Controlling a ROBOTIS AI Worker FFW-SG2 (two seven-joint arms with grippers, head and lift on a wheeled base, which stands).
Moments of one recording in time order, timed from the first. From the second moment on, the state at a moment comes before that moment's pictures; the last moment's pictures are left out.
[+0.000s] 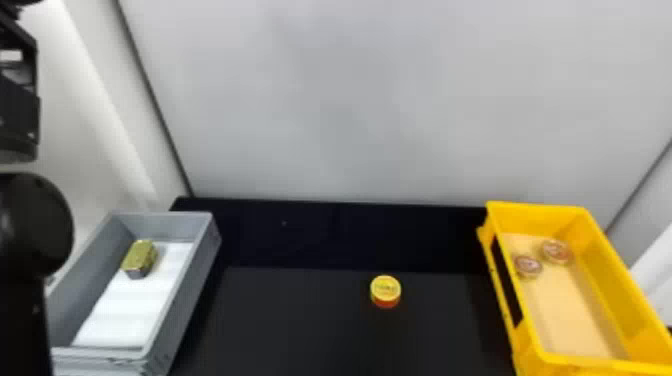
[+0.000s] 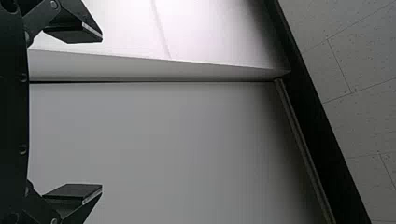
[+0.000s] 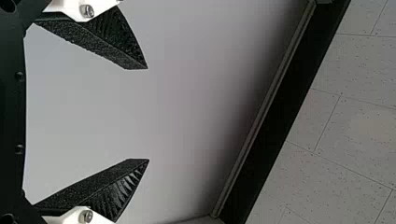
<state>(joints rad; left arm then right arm) -0.29 0.16 0.16 -2.28 -0.08 0.24 0.07 -0.68 -0.41 0.19 -2.09 0.05 0.31 -0.33</state>
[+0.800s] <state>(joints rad) -0.29 0.16 0.17 -2.28 -0.08 0.24 0.08 -0.67 -0.40 0.16 -2.09 -0.08 0.50 -0.40</state>
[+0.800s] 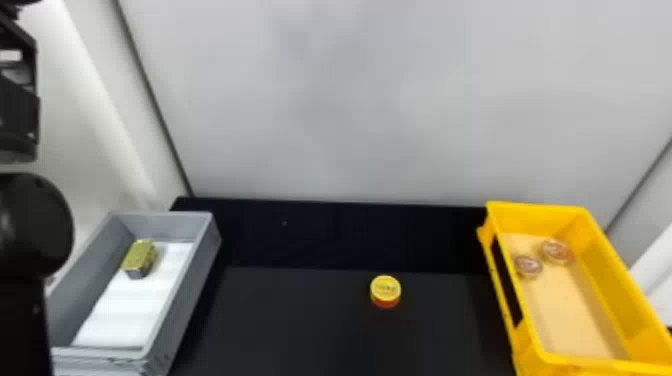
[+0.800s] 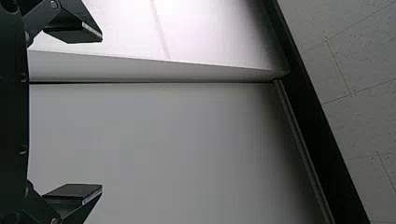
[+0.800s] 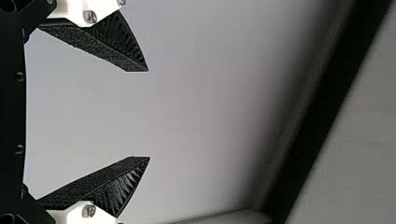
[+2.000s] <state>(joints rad) -0.28 0.13 0.15 -2.28 -0.08 0.24 0.08 -0.50 -0.20 0.18 -1.54 0.39 1.00 0.75</state>
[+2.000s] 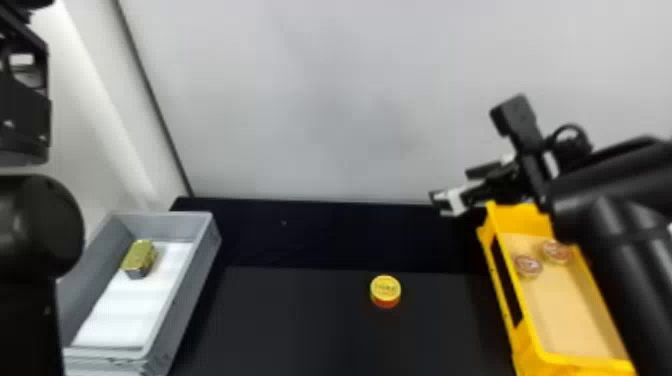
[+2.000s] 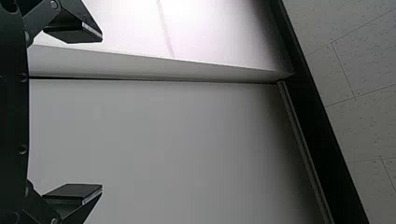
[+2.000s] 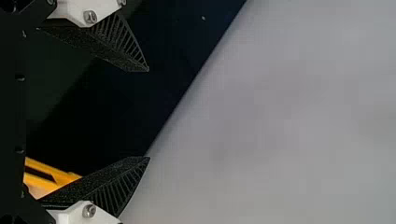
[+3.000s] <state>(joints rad) -0.29 0.11 0.14 -2.24 -0.06 0.19 0.08 -0.53 -0.11 0.28 -0.94 0.31 0.71 0.81</state>
